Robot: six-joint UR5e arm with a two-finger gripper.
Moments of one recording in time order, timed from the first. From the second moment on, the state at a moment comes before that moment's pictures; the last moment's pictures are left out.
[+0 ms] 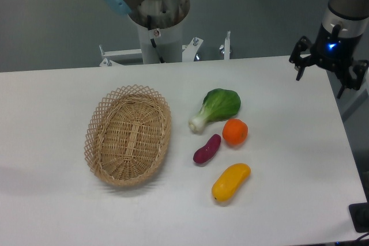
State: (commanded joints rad) arm 2.83 -1.87 -1.32 -1.37 1.45 1.48
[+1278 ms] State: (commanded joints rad) arm 2.67 -1.95 -1.42 -1.08 1.46 1.16
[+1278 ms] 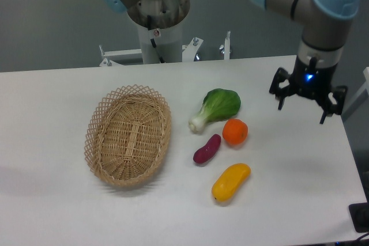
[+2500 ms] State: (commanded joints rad) arm 2.50 -2.14 -1.56 -0.82 1.46 1.10
